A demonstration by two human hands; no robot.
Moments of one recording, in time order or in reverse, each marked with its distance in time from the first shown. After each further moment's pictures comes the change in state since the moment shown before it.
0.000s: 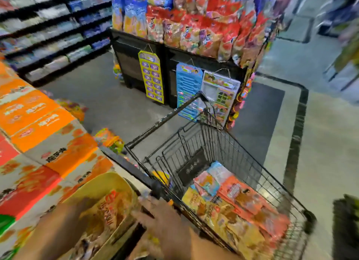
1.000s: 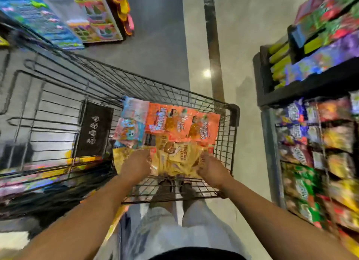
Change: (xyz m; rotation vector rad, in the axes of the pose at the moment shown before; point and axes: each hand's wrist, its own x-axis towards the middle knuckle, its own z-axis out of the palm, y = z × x) left_hand 0.134 0.469 0.250 -0.077 -0.792 0.595; right_hand -0.273 0.331 0.055 0.608 -0.060 1.363
